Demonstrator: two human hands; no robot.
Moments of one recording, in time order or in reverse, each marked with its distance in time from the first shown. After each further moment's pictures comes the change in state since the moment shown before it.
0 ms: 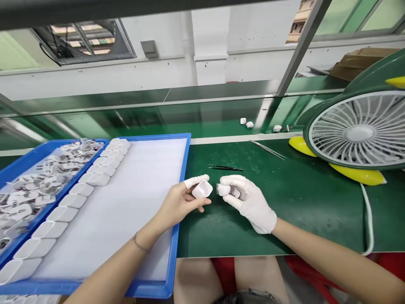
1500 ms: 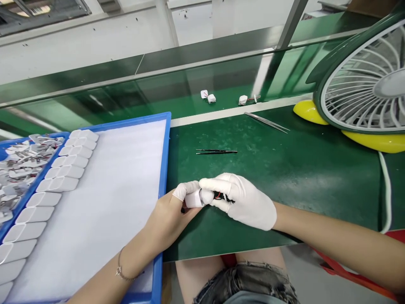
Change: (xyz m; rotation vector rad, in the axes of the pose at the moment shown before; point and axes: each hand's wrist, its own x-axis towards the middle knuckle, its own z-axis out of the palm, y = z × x) left_hand -0.002 -0.008 0.022 0.795 0.109 0.391; right_hand 0.009 -0.003 -0.006 -0.278 -0.247 -0.417
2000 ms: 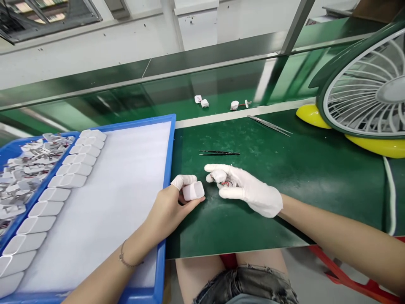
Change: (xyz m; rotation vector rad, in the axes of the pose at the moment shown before) left_hand 0.003 -0.008 -0.003 -0.158 -0.085 -0.296; right_hand 0.004 0.005 -0.015 0.952 -0.060 0.808
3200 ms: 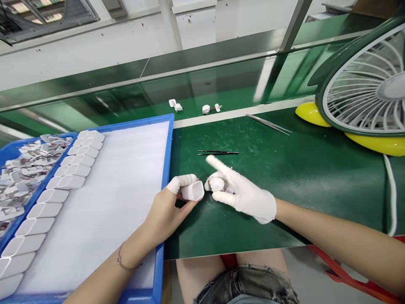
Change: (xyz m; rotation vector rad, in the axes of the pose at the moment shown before) left_hand 0.000 0.006 -0.002 0.004 0.060 0.139; right_hand 0.001 0.016 0.004 -0.267 -0.074 -0.254
